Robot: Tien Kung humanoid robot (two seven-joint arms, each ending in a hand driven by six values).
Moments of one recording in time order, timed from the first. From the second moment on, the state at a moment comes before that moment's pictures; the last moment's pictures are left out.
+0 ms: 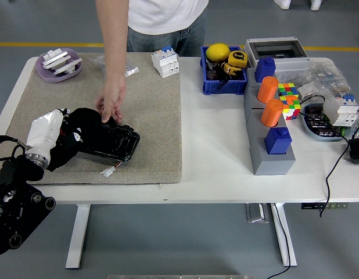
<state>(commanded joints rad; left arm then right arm) -0.30 0.34 -1.02 -1.12 1.96 0.41 0.27 0.11 -0.42 0.17 0.33 0.20 0.02 -0.19</state>
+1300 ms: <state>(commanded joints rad) -0.35 0.36 -0.99 -1.08 1.96 0.43 0.31 0.11 -0.43 0.17 0.33 0.20 0.02 -0.19</state>
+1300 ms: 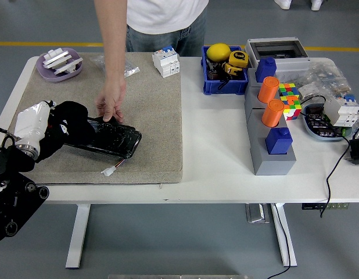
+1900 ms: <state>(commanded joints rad) -0.33 0.33 -0.80 -1.31 1.98 0.41 0.37 0.11 -0.43 0.16 0.32 0.21 0.03 -0.19</state>
